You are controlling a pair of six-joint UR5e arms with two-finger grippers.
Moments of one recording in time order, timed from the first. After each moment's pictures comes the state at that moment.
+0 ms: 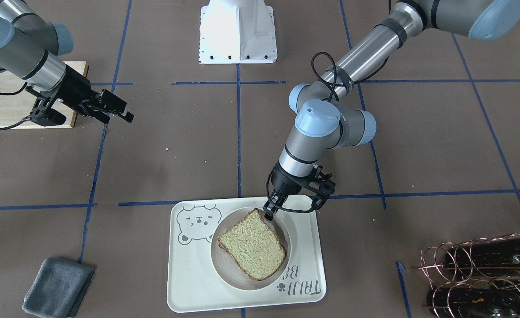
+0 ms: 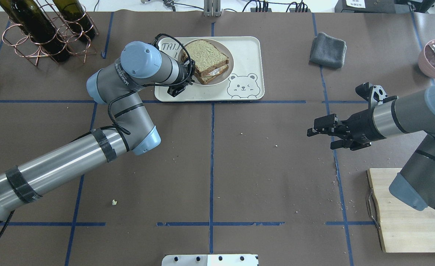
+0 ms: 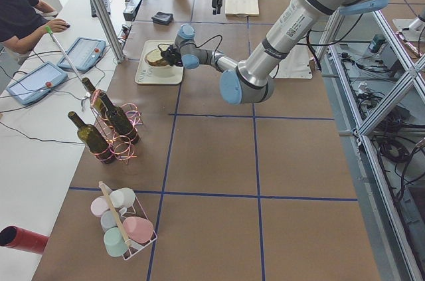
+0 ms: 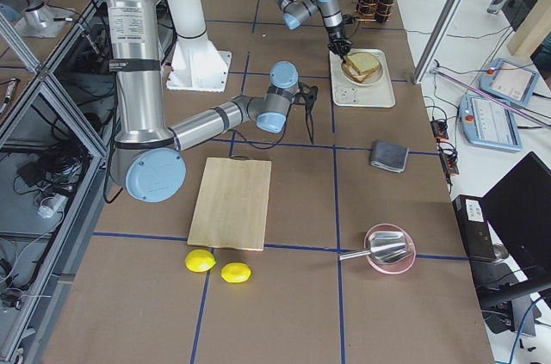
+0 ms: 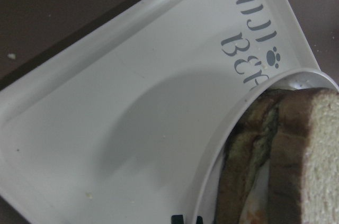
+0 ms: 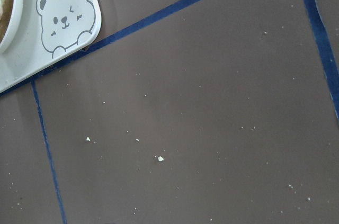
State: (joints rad) left arm -0.68 -2.44 -1.05 -2.35 -1.77 -2.13; right arm 0.77 -1.51 1.82 -0.71 2.21 1.56
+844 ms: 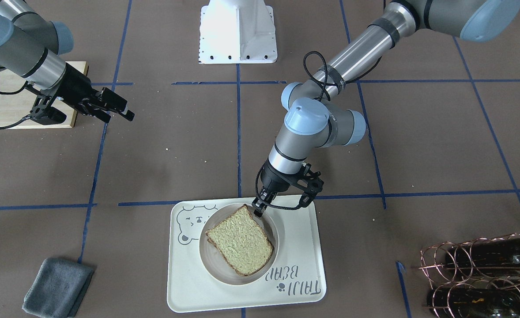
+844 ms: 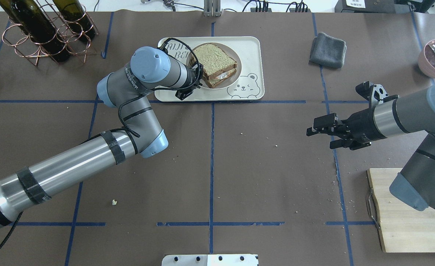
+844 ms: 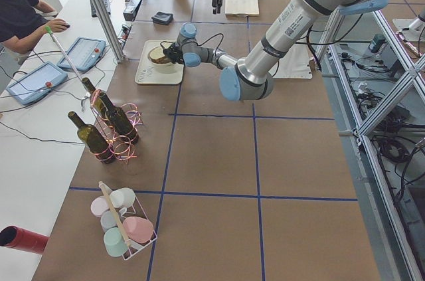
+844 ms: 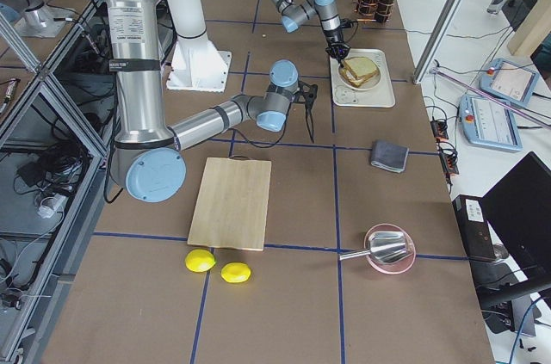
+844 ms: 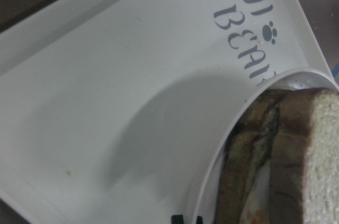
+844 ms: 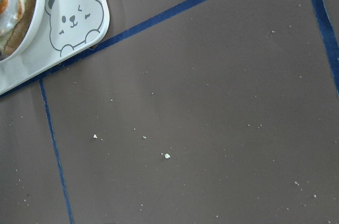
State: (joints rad) left arm -0.65 -2.46 -1.04 -2.37 -1.77 -2.13; right arm 0.77 -1.50 1.83 -0.71 2.22 1.56
